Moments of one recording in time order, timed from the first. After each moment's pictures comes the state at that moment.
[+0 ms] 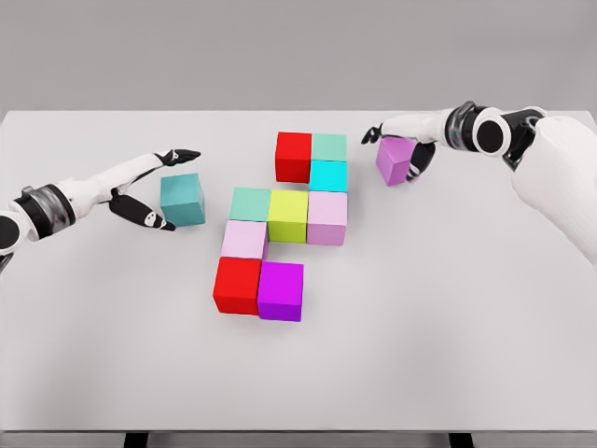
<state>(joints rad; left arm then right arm) -0.51 0.69 -0.55 -1.34 0.07 -0.16 -0.47 -1.05 -0.43 0.98 -0.91 0.33 -0.10 0.61</state>
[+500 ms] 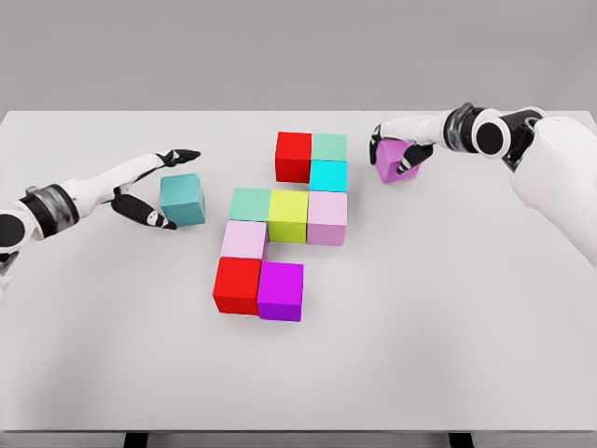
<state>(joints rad) -0.52 0.66 -0.55 -1.30 0.06 -0.16 -0.47 -1.05 -0.43 0.99 -0.91 0.34 -0.13 0.61</state>
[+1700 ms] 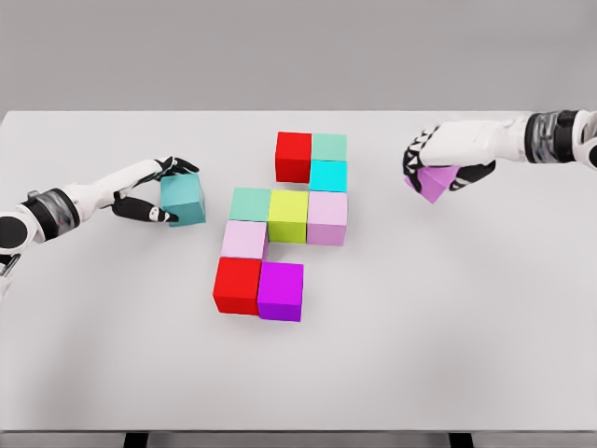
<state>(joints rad) -0.52 0.66 -0.56 -1.25 0.06 -0.16 -0.47 -1.02 -0.79 1.00 -1.26 0.34 -0.61 0.61</state>
